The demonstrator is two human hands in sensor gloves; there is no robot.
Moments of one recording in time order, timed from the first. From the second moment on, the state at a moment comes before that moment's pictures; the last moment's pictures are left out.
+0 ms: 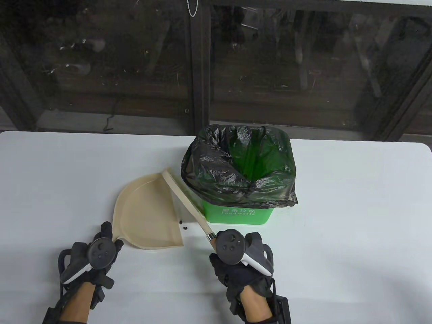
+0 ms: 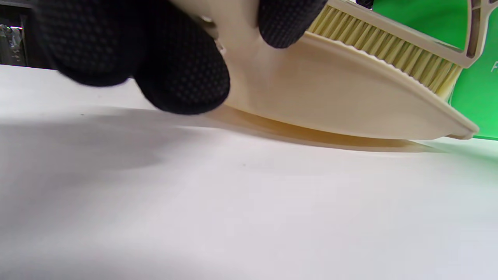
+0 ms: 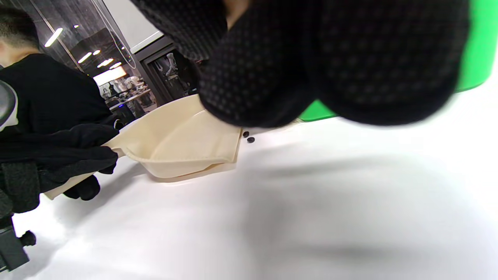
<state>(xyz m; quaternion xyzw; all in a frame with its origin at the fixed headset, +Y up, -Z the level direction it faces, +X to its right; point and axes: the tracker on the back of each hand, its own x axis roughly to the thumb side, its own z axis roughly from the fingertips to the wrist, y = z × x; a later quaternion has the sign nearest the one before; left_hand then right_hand) -0.322 -0.736 -0.297 -0.03 -0.06 0.04 1.00 0.033 -0.667 -0.278 0.16 0.14 0.96 0.20</state>
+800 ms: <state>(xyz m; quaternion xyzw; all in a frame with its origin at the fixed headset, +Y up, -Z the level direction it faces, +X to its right) -0.307 -0.740 -0.300 -0.02 -0.05 -0.01 1.00 0.034 -0.668 -0.275 0.16 0.22 0.92 0.27</state>
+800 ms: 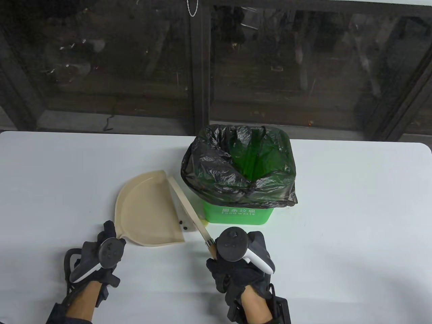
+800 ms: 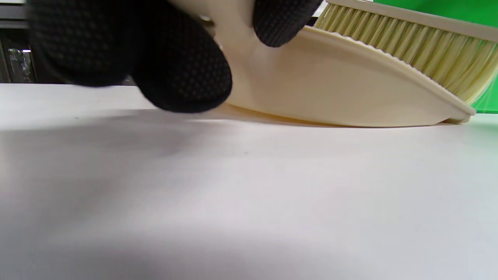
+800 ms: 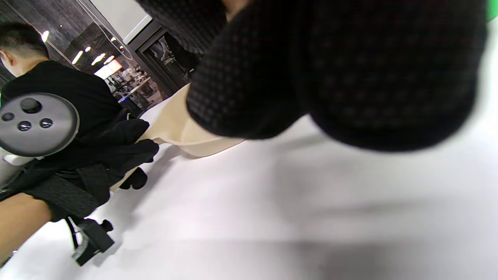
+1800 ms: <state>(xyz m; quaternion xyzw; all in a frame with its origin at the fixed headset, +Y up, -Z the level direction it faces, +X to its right) -0.307 -0.741 -0.302 -0.03 -0.05 0.00 1.00 0.018 -0.704 -0.291 0.18 -0.01 0.97 0.18</state>
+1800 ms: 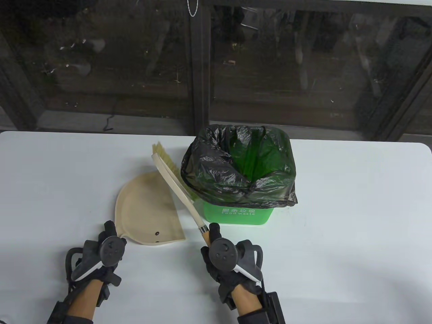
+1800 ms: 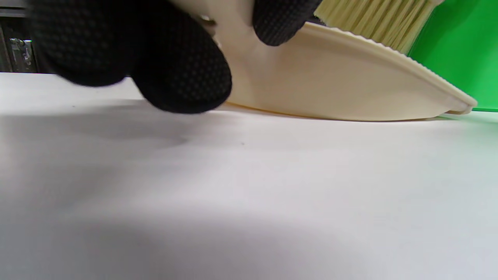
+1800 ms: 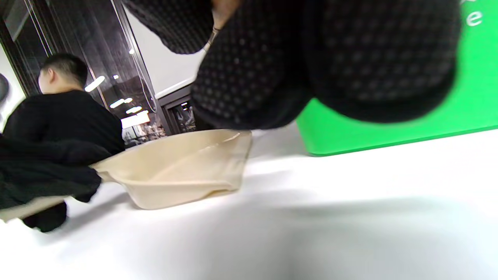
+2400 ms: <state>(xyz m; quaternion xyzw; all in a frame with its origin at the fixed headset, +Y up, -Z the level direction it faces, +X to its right) -0.338 -0.721 -0.295 0.01 0.00 0.08 1.00 0.015 -0.743 -0.299 0.14 0.04 0.98 0.12</state>
